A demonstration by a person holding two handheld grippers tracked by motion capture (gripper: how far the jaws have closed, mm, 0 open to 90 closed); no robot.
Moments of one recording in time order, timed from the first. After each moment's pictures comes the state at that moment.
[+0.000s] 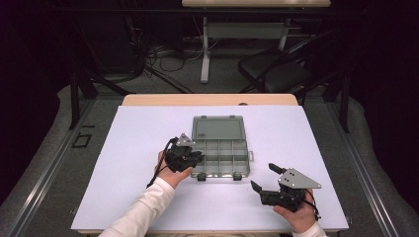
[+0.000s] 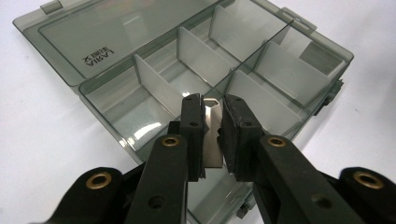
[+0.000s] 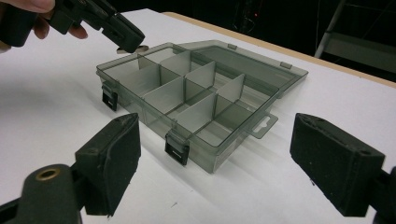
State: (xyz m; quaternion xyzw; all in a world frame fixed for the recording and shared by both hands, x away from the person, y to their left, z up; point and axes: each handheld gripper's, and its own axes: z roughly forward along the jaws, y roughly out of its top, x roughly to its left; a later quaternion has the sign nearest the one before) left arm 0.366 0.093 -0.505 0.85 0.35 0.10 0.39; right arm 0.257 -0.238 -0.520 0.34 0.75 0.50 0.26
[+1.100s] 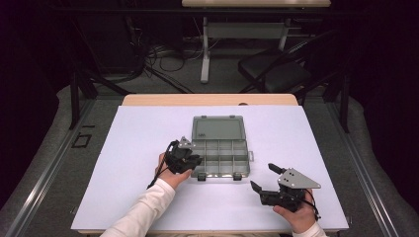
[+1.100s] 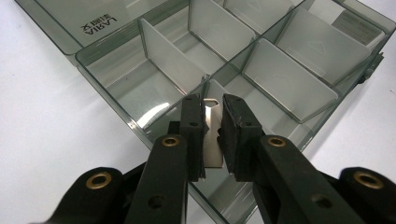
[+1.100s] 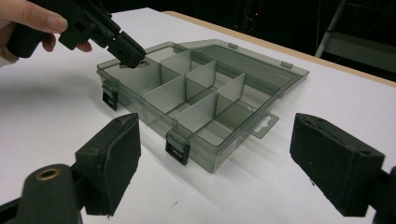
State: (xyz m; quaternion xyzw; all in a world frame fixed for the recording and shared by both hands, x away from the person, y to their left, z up) left arm 0.370 0.094 -0.524 0.86 0.36 0.10 0.36; right arm 0.257 -0.237 -0.521 0.34 0.75 0.50 0.26
